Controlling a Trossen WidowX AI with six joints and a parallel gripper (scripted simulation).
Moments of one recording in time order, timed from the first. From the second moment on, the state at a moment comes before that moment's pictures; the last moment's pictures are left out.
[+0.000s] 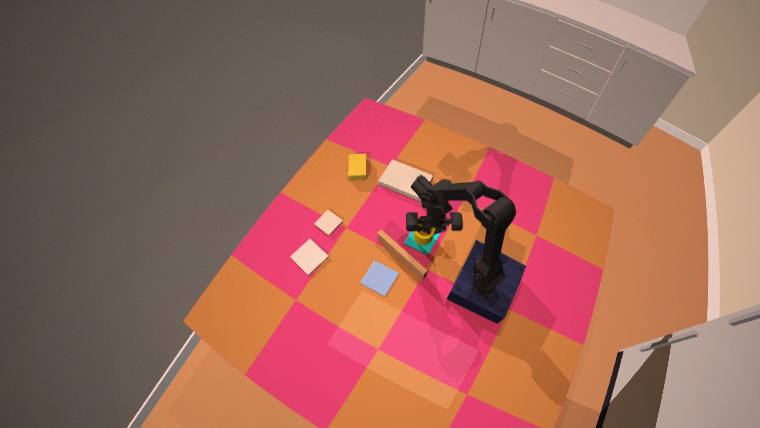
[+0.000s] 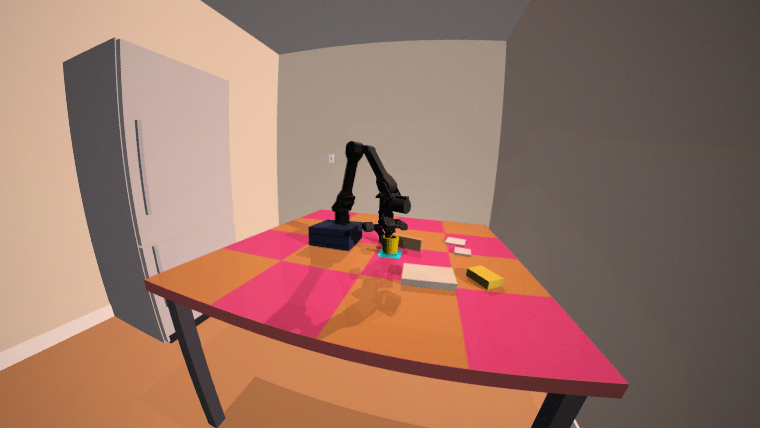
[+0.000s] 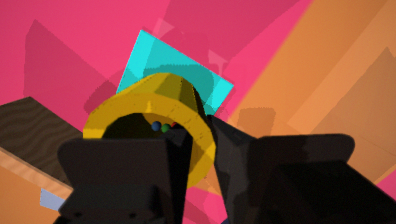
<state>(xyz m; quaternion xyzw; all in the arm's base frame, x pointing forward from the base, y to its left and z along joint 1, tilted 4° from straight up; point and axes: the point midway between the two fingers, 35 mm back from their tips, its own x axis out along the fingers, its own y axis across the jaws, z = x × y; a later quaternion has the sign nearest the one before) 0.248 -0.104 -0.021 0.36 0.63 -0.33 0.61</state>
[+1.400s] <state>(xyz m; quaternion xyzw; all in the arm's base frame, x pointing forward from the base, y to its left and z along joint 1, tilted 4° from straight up) 0.248 -0.104 0.007 0.36 0.63 -0.33 0.60</state>
